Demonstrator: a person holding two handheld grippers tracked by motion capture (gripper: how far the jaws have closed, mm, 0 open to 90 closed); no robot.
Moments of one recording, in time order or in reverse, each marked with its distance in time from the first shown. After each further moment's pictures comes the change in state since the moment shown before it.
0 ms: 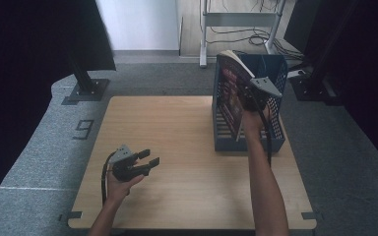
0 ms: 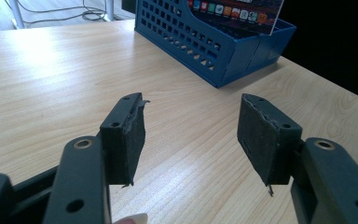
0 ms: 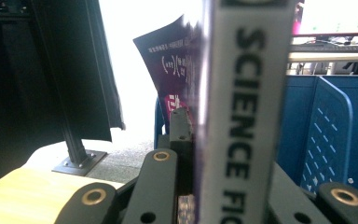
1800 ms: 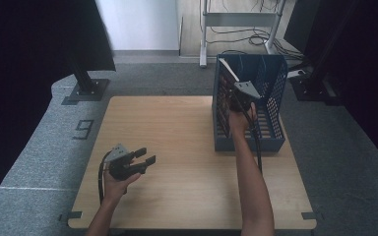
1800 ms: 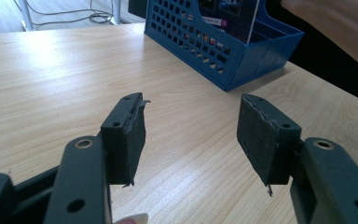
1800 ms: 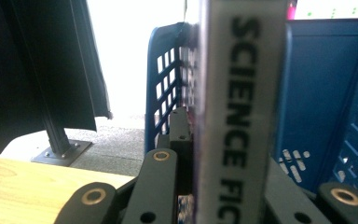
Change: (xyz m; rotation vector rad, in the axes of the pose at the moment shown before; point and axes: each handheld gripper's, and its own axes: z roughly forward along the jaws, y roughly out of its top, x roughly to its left) left arm 0.010 -0.001 -0.006 -0.016 0.018 -0.017; right arm 0.012 -0.051 0.053 0.040 -0.048 -0.033
